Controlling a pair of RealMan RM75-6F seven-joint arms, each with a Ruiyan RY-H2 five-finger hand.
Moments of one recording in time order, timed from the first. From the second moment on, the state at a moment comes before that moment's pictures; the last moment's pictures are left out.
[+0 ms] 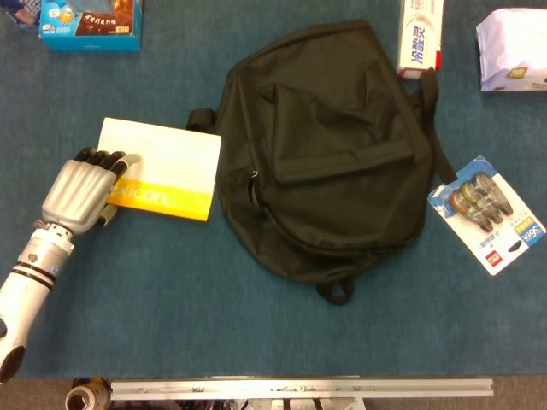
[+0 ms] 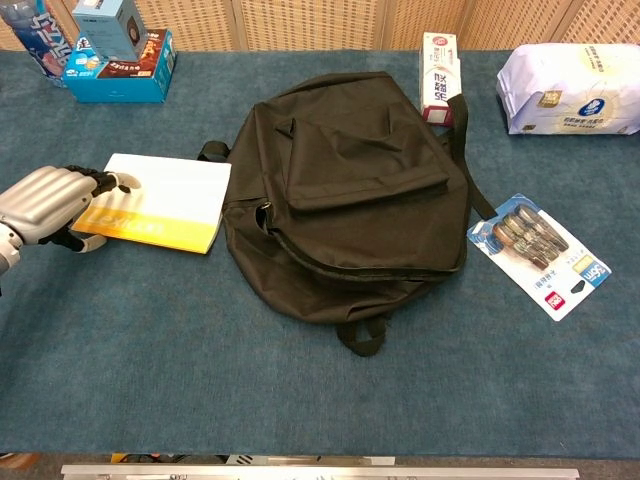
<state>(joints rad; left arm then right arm) -0.42 -1.56 0.01 -1.06 1.53 1.10 -0.01 0.09 -1.09 0.09 -1.56 -1.43 1.46 0.00</state>
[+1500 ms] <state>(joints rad) -0.37 -1.66 -0.04 -0.91 1.56 1.41 -0.54 0.09 -1.09 0.10 -1.56 -1.43 1.45 0.01</state>
